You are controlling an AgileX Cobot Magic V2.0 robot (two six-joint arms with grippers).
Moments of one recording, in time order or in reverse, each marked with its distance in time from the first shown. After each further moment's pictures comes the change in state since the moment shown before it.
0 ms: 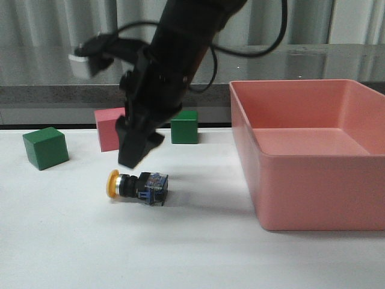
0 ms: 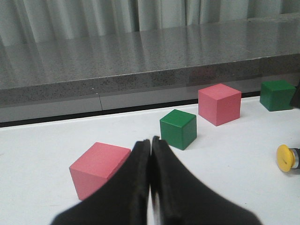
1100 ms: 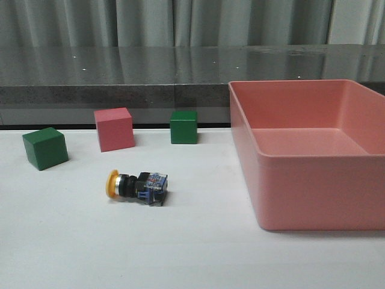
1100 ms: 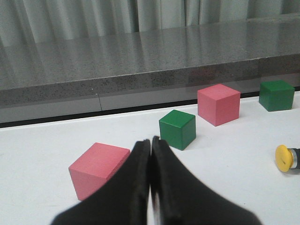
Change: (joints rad) left arm 0.000 0.000 0.000 0.000 0.000 0.000; right arm -0.606 -1.493 1.154 0.059 -0.387 0.396
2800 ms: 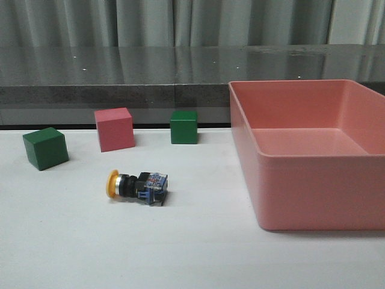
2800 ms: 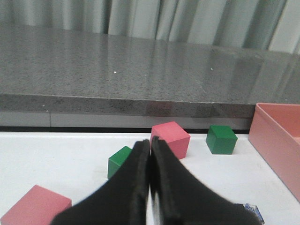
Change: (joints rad) left arm -0.118 0.485 -0.374 -0.287 -0.037 0.089; right arm 0.000 -0.281 0.155 0.006 0.041 0.002
